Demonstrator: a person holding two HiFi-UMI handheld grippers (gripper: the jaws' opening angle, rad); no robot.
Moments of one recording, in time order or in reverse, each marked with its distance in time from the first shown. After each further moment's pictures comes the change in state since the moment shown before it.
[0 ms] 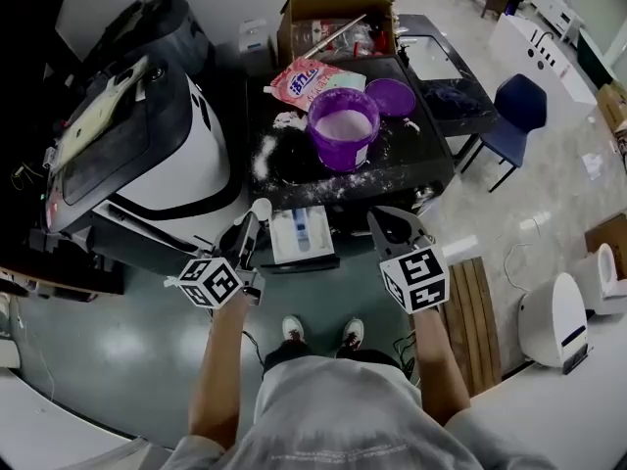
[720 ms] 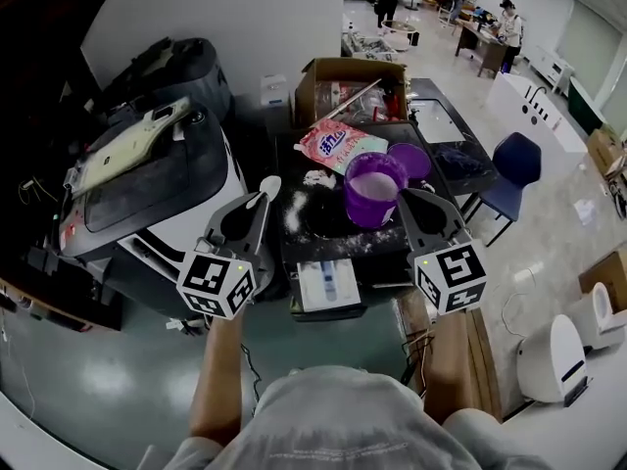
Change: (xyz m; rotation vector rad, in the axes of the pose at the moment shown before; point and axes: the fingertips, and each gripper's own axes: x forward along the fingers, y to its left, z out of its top) left arm -0.007 -0.049 0.190 0.612 -0.159 -0.054; right arm 0.008 0.002 0.184 -0.183 -0.264 -0.112
